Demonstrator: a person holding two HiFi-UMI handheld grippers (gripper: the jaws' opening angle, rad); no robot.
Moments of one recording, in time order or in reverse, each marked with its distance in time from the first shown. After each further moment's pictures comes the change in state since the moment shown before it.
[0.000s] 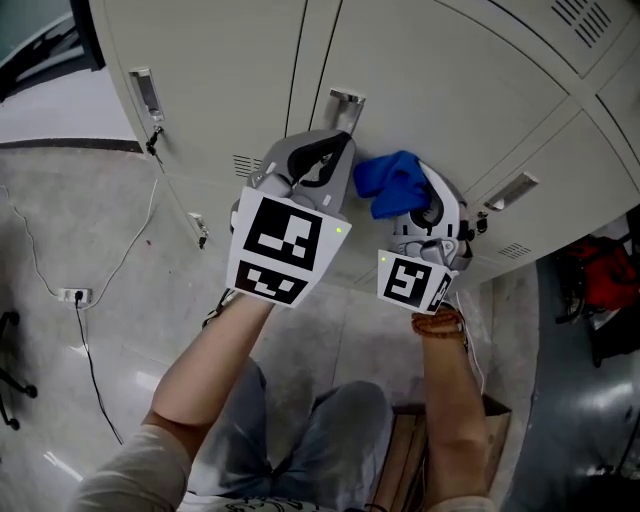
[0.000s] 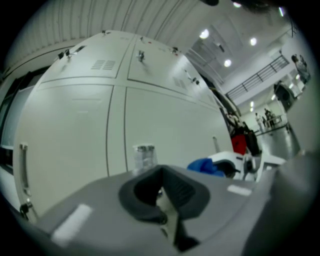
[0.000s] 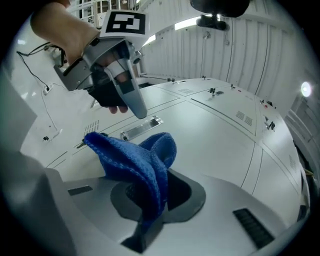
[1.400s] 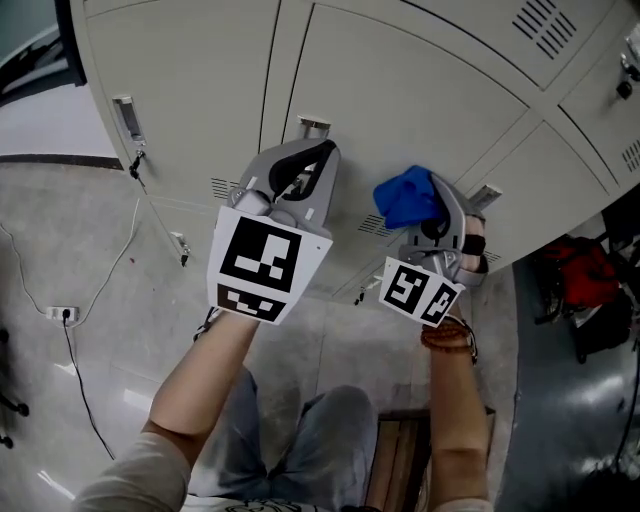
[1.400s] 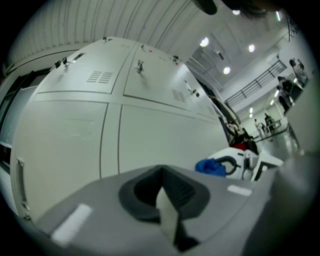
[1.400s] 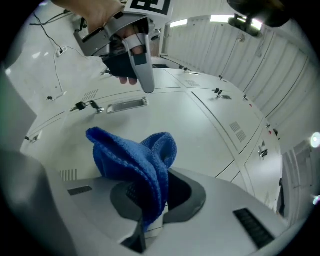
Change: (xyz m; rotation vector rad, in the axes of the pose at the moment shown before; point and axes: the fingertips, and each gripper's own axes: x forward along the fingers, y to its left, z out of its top) left arm -0.002 -0.005 0.042 -0.020 -0.078 -0.006; right arm -0.013 -0.064 -0.018 -0.306 0.172 -0.055
